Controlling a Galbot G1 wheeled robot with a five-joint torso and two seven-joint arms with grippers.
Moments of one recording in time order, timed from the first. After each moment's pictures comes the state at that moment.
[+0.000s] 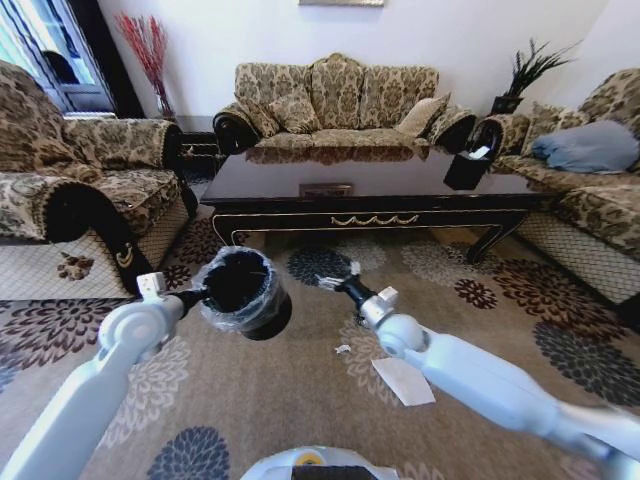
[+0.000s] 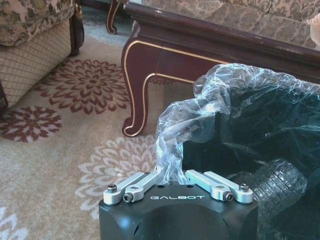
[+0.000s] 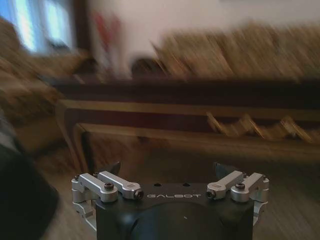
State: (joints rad) left arm 1.13 -0.83 -0.61 -2.12 -1.35 0.74 -0.63; right arm -0.60 0.67 -0.42 1.87 1.00 -0.05 0.50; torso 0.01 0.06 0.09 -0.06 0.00
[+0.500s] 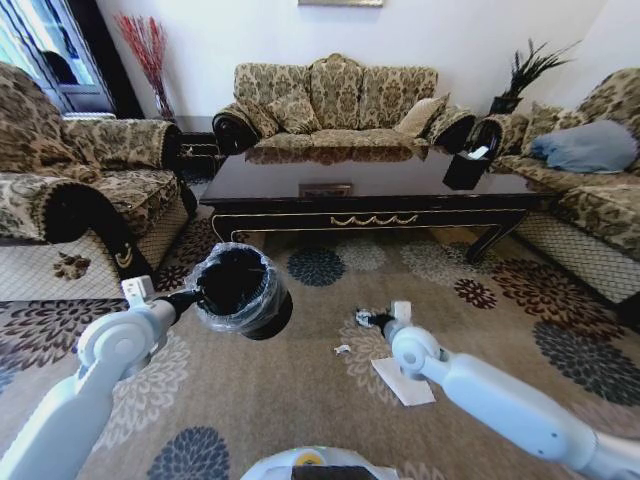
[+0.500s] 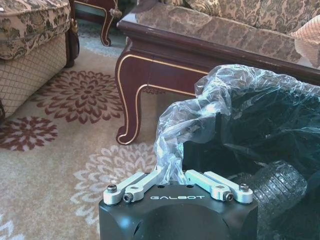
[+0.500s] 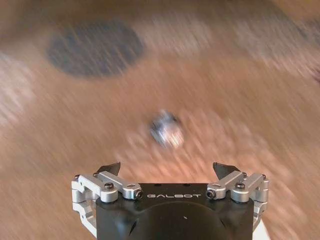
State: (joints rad) left arm 1.21 -0.83 -0.69 -2.23 -1.36 0.74 -0.63; right arm -0.84 0.67 -0.25 1.97 1.42 -0.45 1.03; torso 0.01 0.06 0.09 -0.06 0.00
